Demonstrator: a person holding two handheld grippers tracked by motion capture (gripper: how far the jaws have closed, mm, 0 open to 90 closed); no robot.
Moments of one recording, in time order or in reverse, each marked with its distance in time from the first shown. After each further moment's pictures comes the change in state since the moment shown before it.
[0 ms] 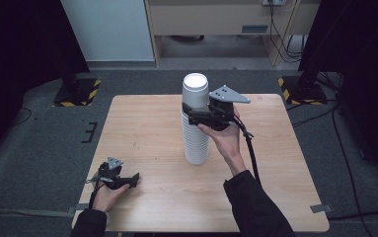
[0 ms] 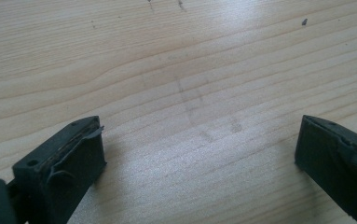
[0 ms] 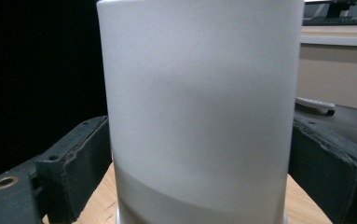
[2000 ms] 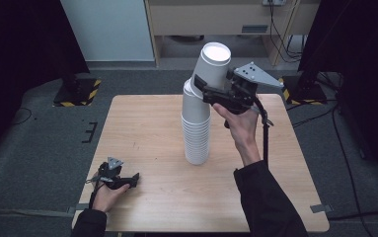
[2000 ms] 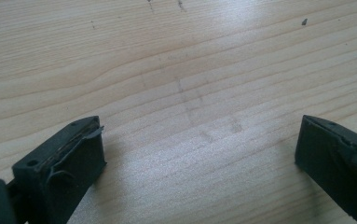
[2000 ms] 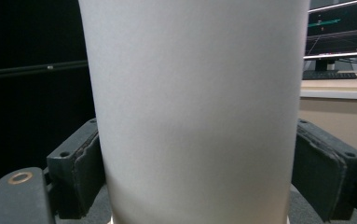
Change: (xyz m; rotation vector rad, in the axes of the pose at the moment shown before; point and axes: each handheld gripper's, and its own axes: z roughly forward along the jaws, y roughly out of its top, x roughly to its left) left arm 0.000 0.000 0.000 0.000 -0.001 0.001; right arm -0.012 0.067 -0.047 -0.217 0.018 0.048
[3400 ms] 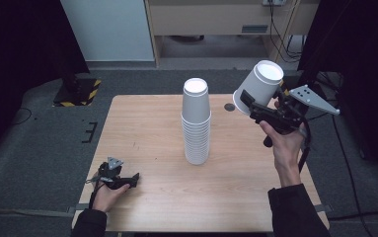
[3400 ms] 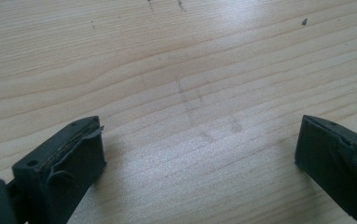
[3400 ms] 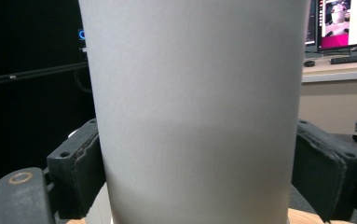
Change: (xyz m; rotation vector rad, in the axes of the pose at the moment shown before) left arm 0.000 0.000 0.000 0.000 0.000 0.000; right arm -0.055 -0.018 -0.090 -0.008 -0.126 0.060
